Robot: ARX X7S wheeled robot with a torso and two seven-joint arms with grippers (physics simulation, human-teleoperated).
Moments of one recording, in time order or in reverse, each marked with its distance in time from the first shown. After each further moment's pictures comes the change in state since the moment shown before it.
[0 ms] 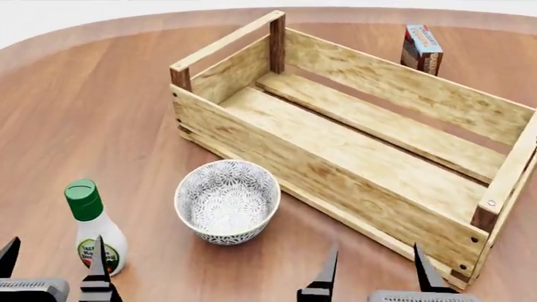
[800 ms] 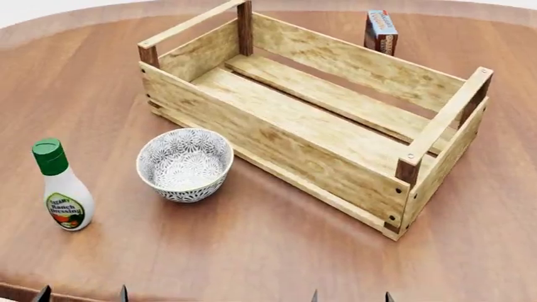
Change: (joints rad) left arm 0.064 0.086 -0.007 -0.343 0.082 0.327 0.081; right arm -0.061 -0.079 0.008 0.347 -0.018 -0.320 -0.096
